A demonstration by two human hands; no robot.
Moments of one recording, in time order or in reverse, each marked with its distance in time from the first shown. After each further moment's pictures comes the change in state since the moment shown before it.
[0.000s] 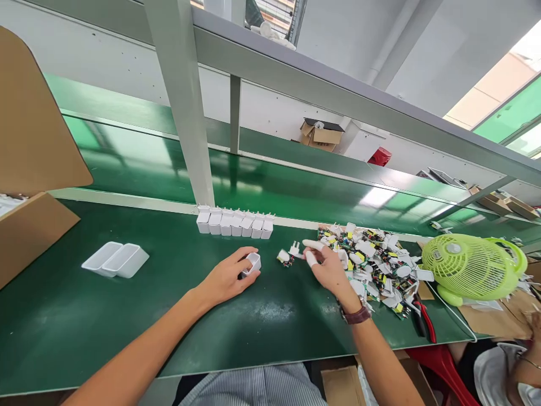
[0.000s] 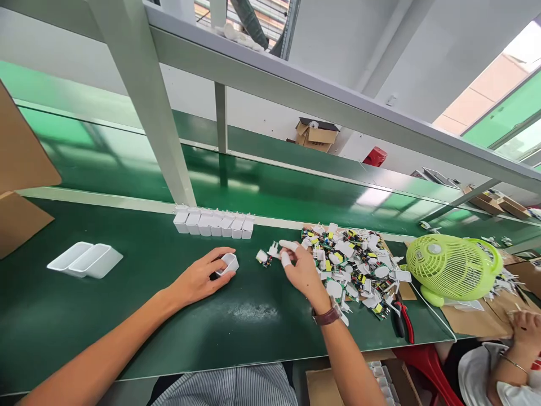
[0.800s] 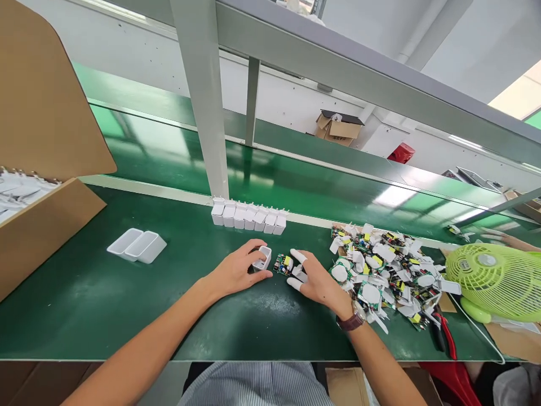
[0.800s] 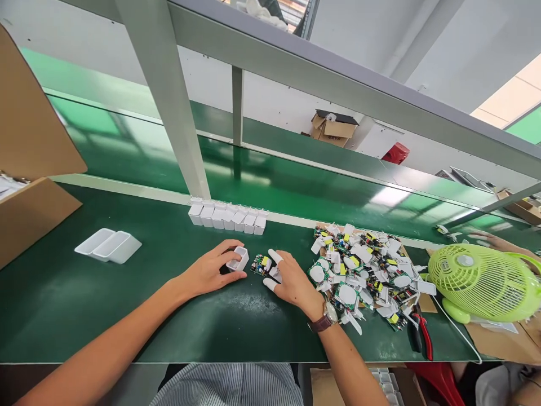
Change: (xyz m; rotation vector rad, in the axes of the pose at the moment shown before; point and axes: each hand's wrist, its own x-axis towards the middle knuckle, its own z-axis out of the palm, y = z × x) left_hand -0.003 -0.001 -0.008 -0.059 -0.069 -0.055; right_hand -0.020 0.005 0.043 -0.305 -0.408 -0.187
